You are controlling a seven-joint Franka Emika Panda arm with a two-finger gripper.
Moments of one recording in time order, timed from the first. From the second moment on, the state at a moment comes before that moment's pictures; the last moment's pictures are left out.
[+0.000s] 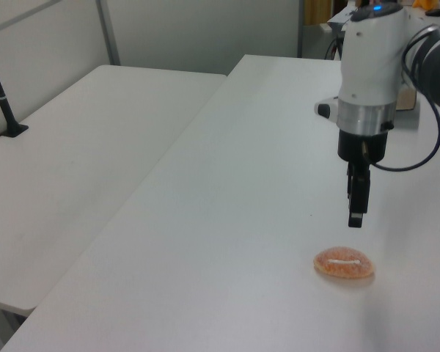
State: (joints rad) arm 0.43 0.04 0.31 -1.95 0.09 2.04 0.43
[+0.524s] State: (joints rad) arm 0.43 0.11 0.31 -2.07 -0.02 2.24 0.51
